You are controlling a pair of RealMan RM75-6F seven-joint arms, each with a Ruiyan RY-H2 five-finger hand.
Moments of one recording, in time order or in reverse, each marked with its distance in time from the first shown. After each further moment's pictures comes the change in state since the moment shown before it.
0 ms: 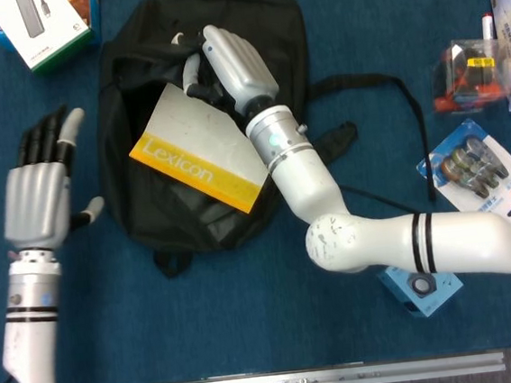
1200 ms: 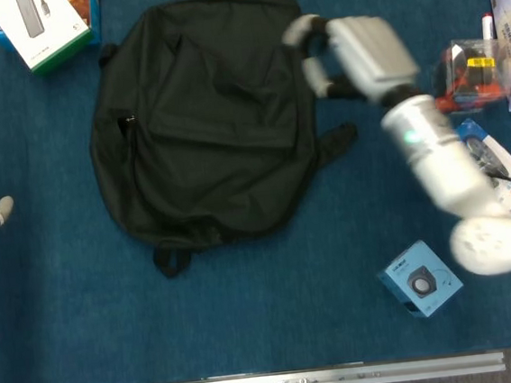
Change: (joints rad) left arm 0.082 0.209 -0.024 0.011 0.003 0.037 -0.145; right arm -0.298 0.452 -0.339 -0.356 -0.223 0.073 -0.068
